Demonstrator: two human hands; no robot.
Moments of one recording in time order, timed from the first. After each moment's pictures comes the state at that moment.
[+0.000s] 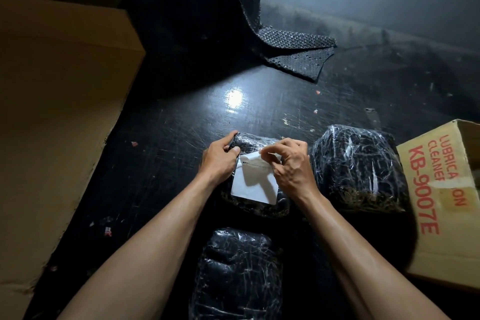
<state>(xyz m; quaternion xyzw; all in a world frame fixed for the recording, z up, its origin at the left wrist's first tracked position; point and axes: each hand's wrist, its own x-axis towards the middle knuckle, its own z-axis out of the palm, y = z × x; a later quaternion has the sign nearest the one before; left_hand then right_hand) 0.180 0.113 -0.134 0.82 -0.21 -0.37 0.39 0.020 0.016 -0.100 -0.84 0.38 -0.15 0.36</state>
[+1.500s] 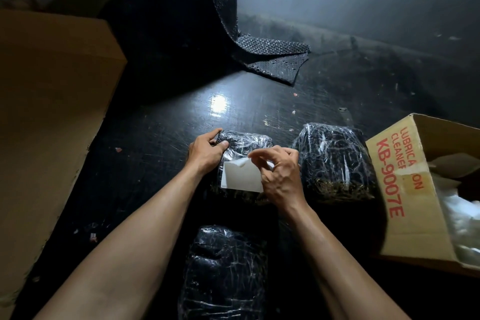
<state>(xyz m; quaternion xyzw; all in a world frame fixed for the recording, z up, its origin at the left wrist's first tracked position) 0.184 0.099 -0.122 0.83 -0.23 -0.35 0.38 -0.002 0.047 -0.078 -0.81 0.41 -0.22 0.37</state>
